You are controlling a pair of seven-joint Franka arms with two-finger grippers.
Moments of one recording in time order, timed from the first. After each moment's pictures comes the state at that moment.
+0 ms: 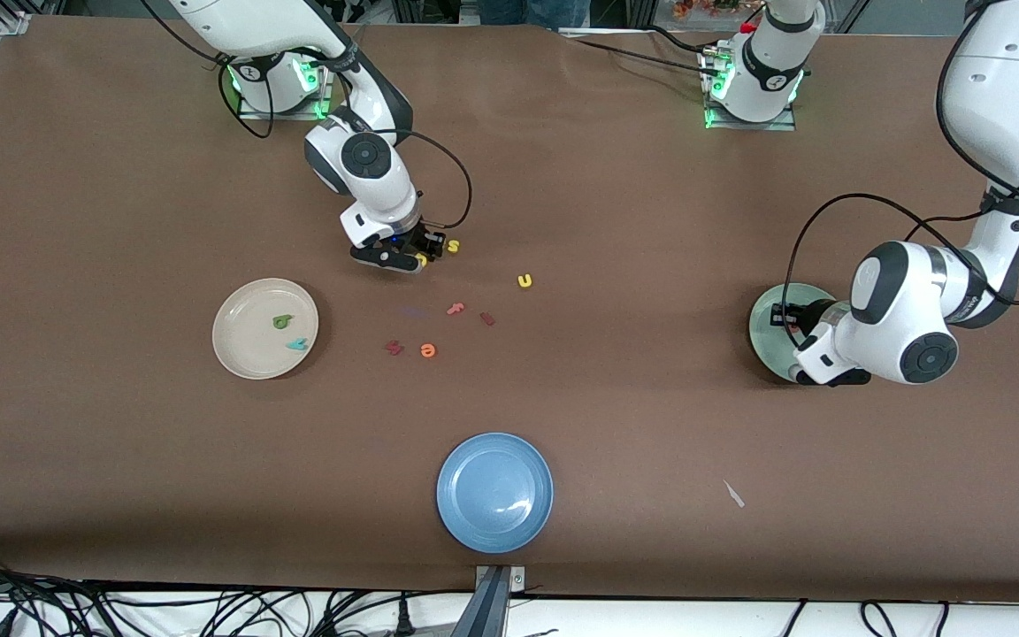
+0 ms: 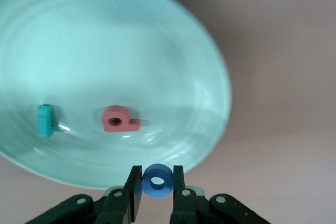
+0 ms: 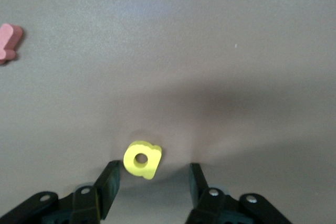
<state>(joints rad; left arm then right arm) 0.33 0.63 -0.36 -1.76 0.14 1.83 -0.12 0.33 0.43 0.32 -2.29 -0.25 2.71 1.07</state>
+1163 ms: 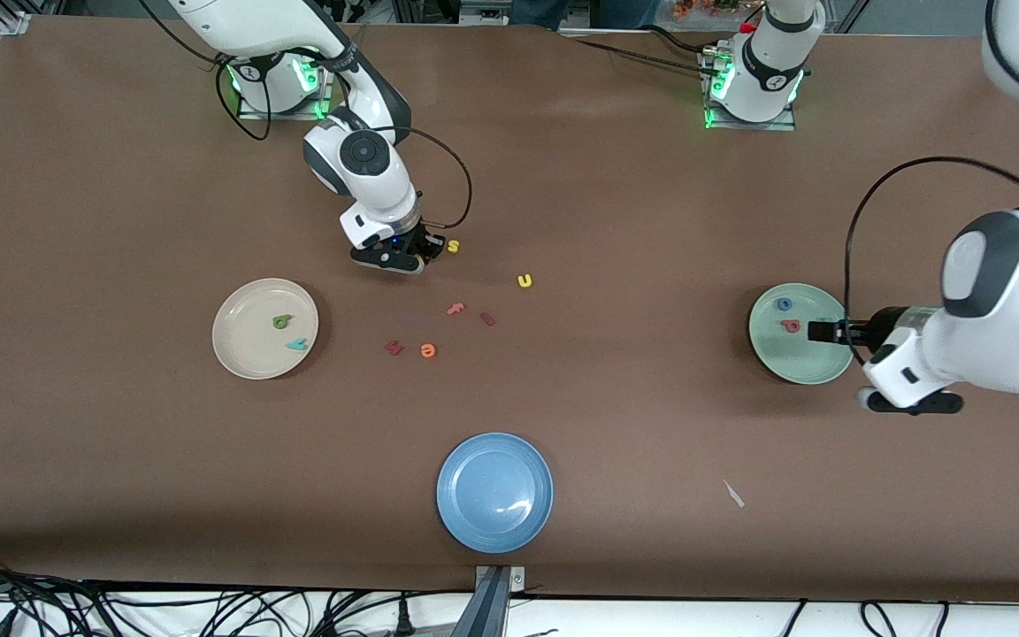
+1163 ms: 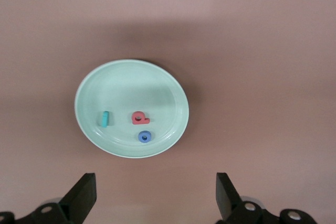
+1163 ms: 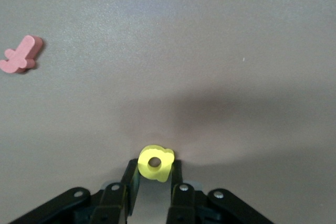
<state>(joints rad) 0.28 0.57 -0.41 -1.30 0.14 1.51 -0.11 0.34 0.43 0.32 -2.29 -0.27 2.73 1.07</state>
